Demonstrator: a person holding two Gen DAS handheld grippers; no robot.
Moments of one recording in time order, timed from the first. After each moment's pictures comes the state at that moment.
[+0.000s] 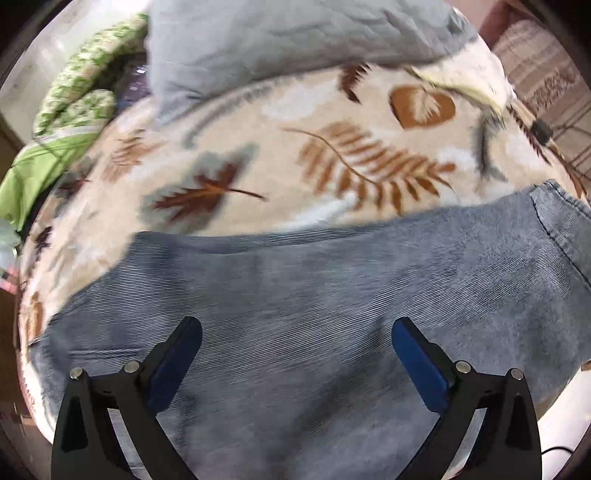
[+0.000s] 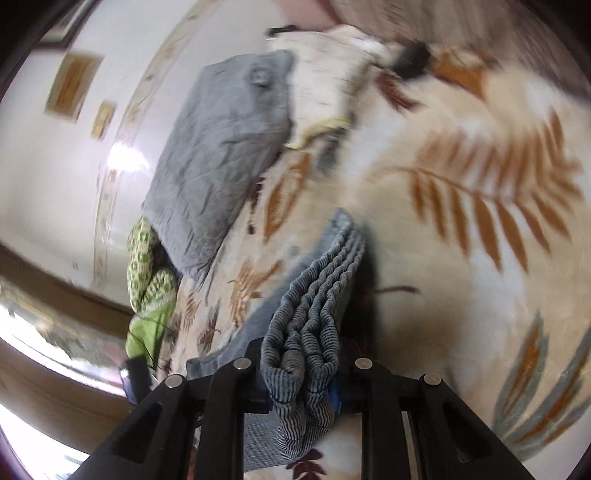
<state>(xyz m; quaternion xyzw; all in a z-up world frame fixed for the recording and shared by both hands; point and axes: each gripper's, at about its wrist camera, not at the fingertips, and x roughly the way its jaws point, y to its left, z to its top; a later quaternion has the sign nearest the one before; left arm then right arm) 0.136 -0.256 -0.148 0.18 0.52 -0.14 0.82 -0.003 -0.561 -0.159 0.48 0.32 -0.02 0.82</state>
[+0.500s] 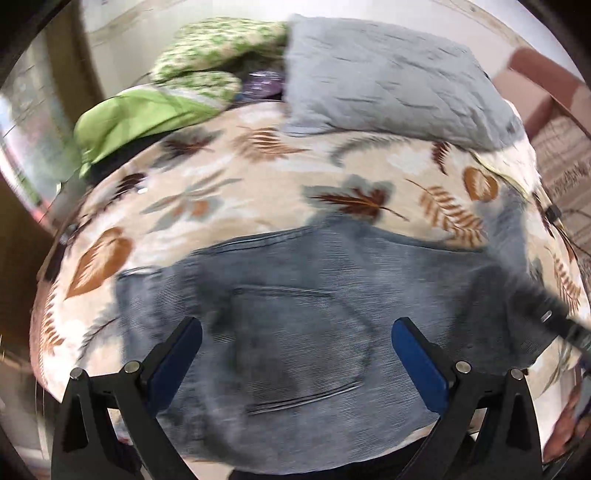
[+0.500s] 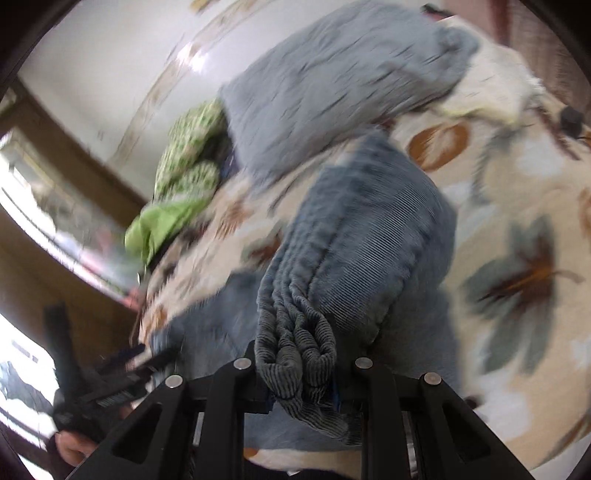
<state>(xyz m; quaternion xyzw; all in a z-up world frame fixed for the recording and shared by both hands) 0.103 -0.069 -0.077 0.07 0.48 -0.08 0.87 0.054 -0.367 -0.113 0.32 0.41 0.09 0.85</state>
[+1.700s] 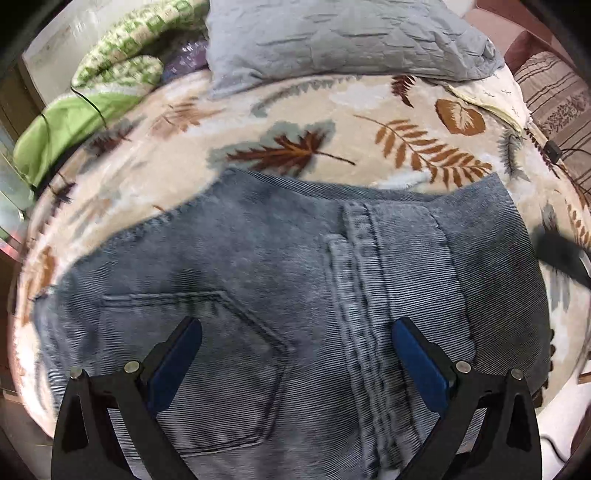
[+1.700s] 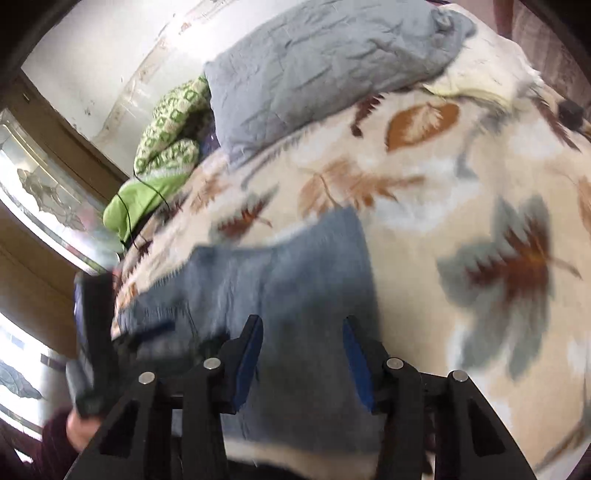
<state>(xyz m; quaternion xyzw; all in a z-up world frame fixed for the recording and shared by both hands) 0.120 -0.171 -0.151 0.14 0.51 -0.12 0.84 0.074 -0.399 -0.145 0.30 0.42 0.07 0.85</state>
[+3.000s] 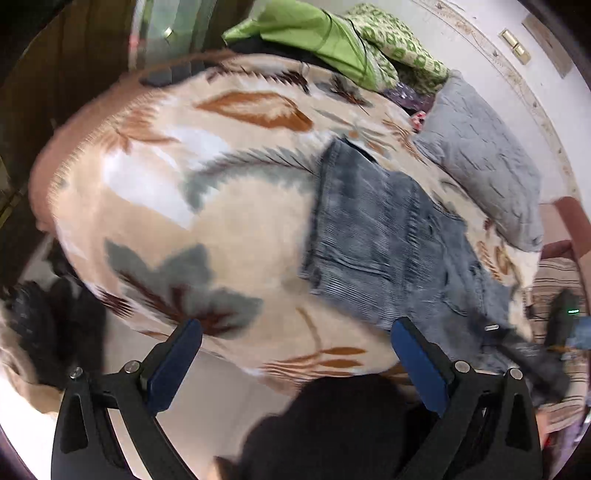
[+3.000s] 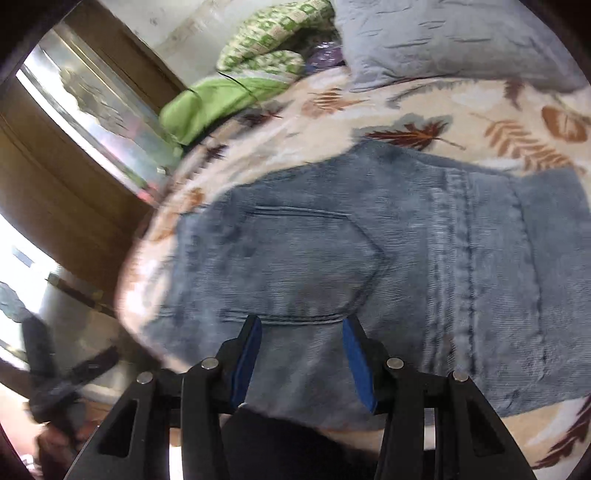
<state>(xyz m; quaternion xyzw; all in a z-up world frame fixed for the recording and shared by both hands) 0.006 0.147 -0.145 -0.21 0.51 -0.04 0.84 0.062 -0.198 -0.147 0.19 0.49 0.15 0.84</state>
